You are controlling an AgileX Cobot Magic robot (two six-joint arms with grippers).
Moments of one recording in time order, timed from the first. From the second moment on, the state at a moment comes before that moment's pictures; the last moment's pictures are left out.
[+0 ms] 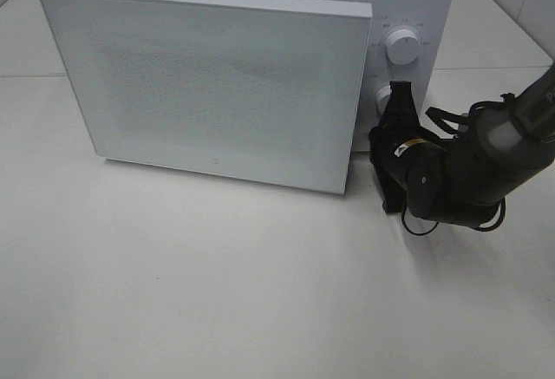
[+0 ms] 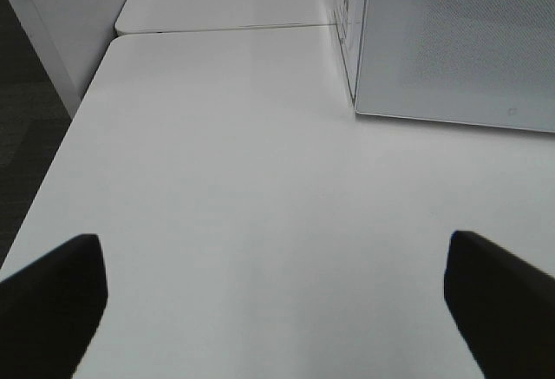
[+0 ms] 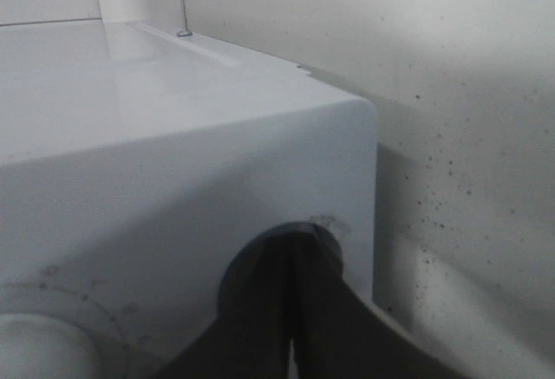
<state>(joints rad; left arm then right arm) 0.01 0.00 -0.54 -0.01 1.05 0.06 0.43 2.17 -0.85 0.50 -0.93 1.44</state>
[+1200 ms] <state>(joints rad) 0.01 0.00 -0.54 -0.01 1.05 0.06 0.43 2.07 -0.78 0.45 -0.84 1.42</state>
